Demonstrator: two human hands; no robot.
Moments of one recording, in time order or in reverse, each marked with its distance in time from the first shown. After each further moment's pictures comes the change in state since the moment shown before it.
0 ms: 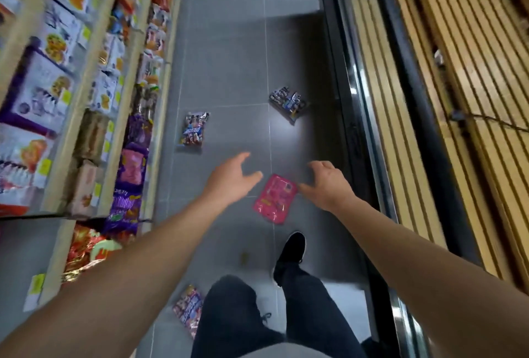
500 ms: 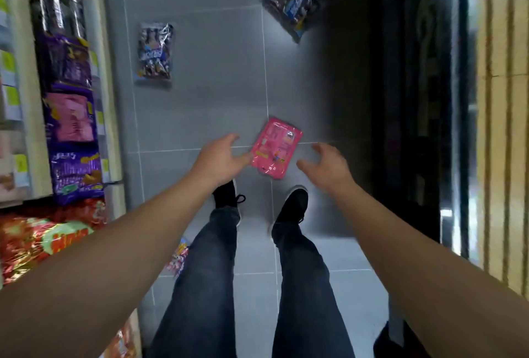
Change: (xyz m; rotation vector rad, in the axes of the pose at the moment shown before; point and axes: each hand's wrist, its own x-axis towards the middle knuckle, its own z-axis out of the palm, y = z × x) left_hand 0.199 -0.090 0.118 -0.021 -0.293 -0.157; right_hand 0.193 0.055 0.116 0.321 -0.139 0.337
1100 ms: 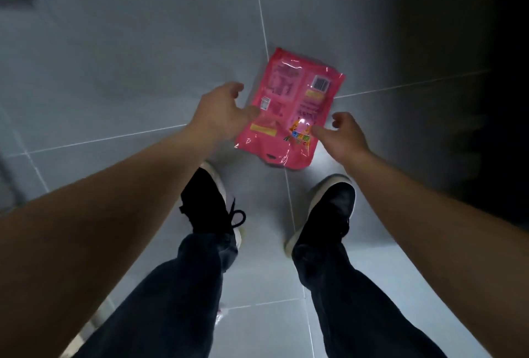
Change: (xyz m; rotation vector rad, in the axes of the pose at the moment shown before) left_hand 0.359 -0.155 0.212 -0.031 -0.146 -0.023; right_hand 0.339 0.154 0.232 0.263 0.019 0.316
